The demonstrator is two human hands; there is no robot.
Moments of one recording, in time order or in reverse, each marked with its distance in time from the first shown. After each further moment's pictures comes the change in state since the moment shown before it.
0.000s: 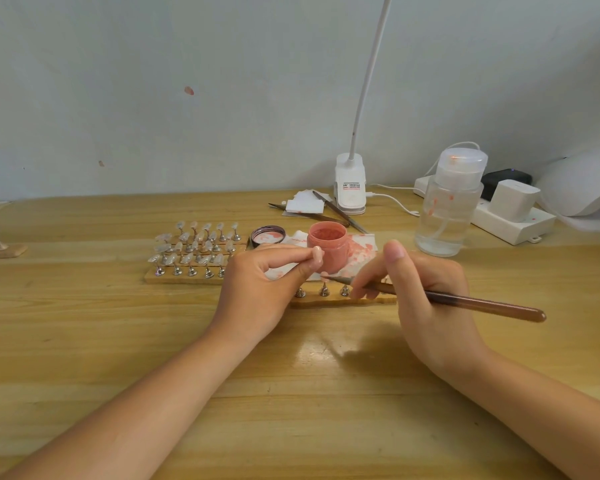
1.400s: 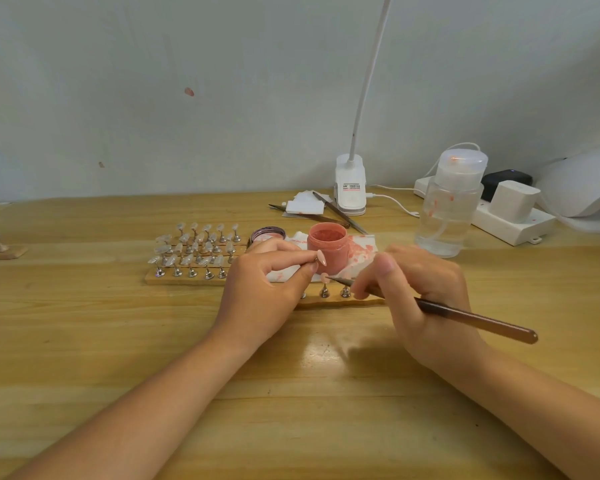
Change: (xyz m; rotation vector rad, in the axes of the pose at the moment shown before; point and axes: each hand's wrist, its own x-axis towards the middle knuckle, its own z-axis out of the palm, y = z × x) left_hand -0.002 0.003 0.000 0.136 0.013 -0.078; right_hand 0.004 0.005 -0.001 -0.267 -0.007 -0.233
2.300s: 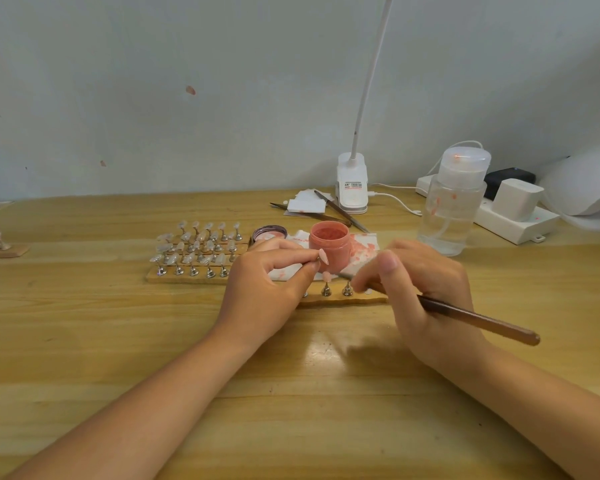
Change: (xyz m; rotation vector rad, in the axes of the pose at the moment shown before) left_hand 0.000 0.001 -0.001 -0.020 -0.010 -0.019; right_hand 0.000 0.002 0.001 -0.001 0.022 -0.023
